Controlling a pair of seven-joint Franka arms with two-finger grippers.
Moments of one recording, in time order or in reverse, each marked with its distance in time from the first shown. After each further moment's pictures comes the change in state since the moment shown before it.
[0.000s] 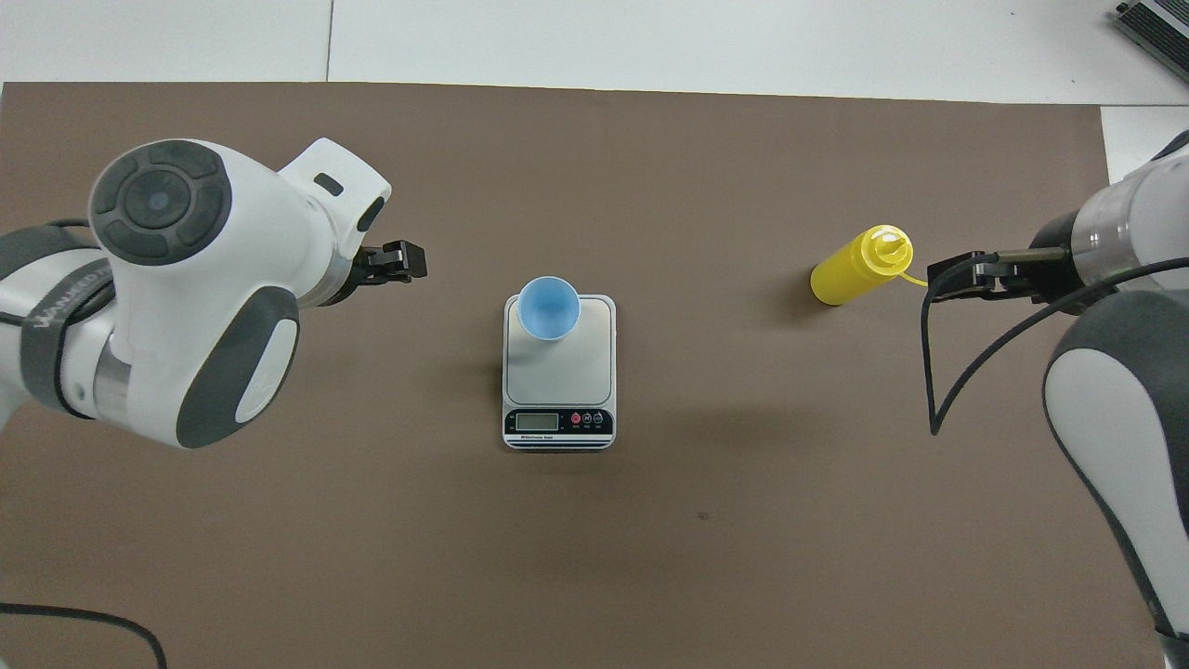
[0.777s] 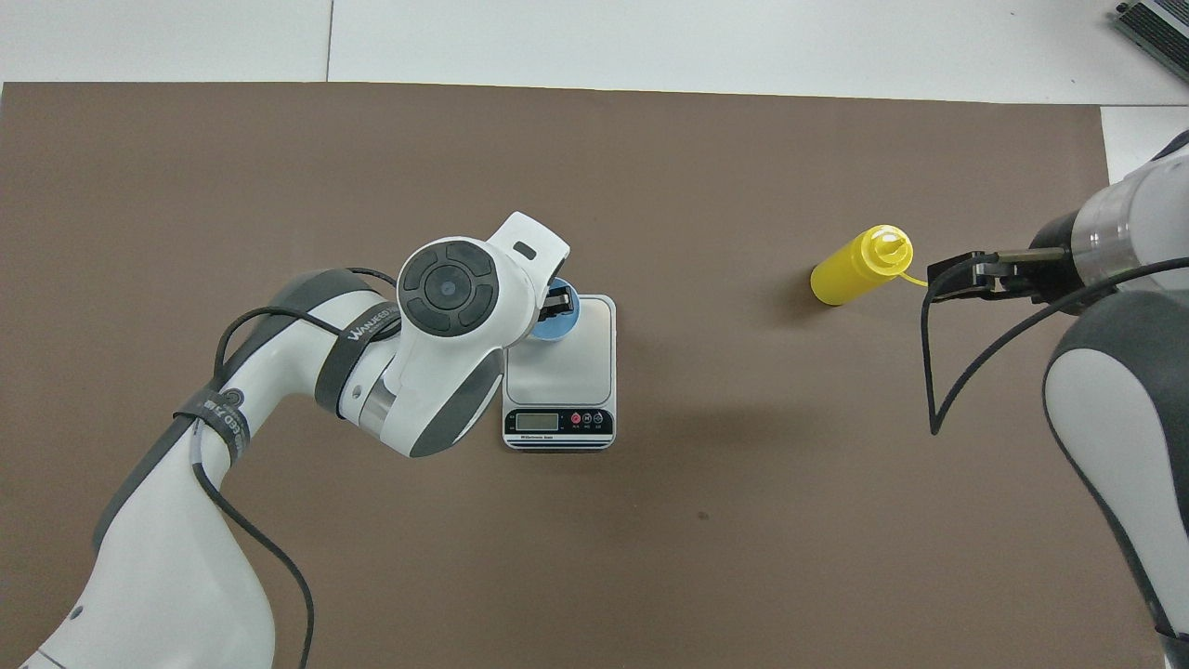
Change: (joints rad) left arm -0.195 0.221 -0.021 -0.020 -0.007 0.276 -0.278; right arm 0.000 0.000 0.000 0.000 0.000 0.000 0.000
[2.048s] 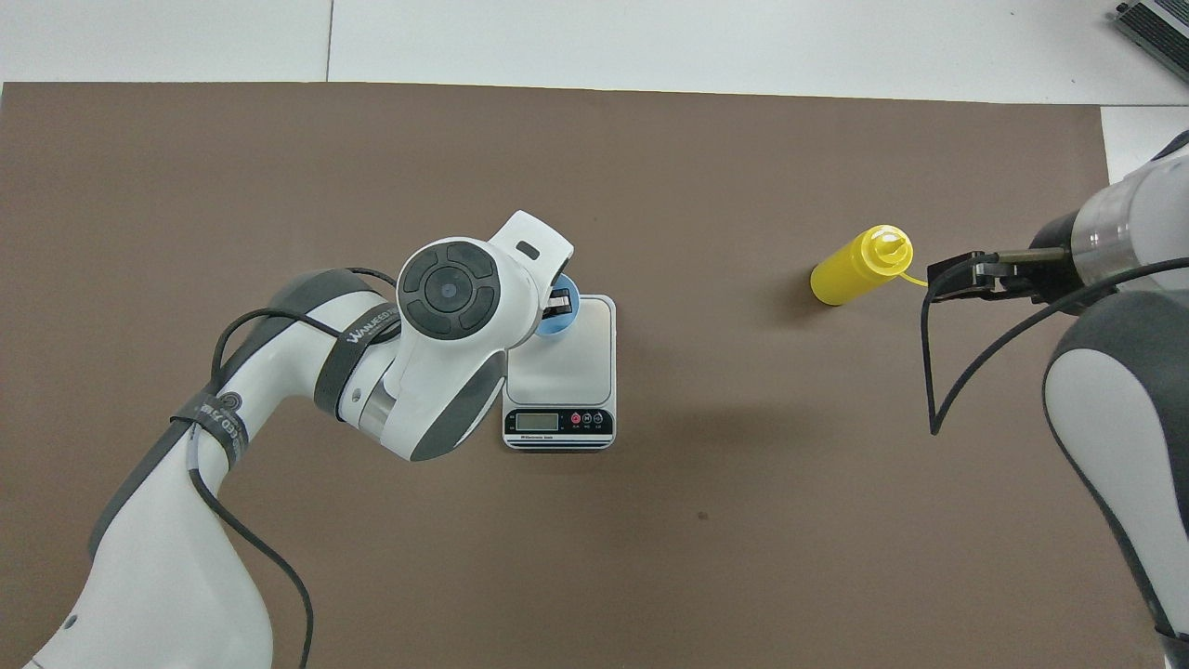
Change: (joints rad) left arm -0.001 -0.004 -0.014 0.000 -0.002 0.011 0.001; right arm 0.000 0.000 0.000 0.000 0.000 0.000 0.000
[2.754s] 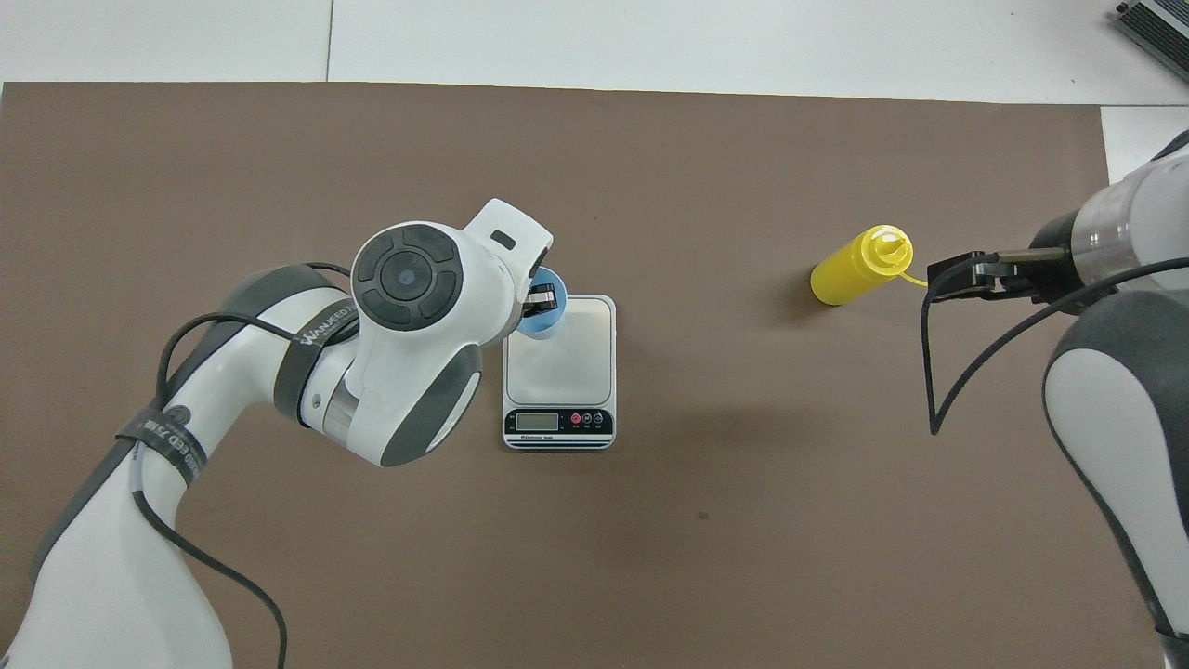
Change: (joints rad) left arm 0.017 -0.053 -0.001 0.000 -0.035 -0.056 0.022; right arm 0.000 0.000 0.000 0.000 0.000 0.000 0.000
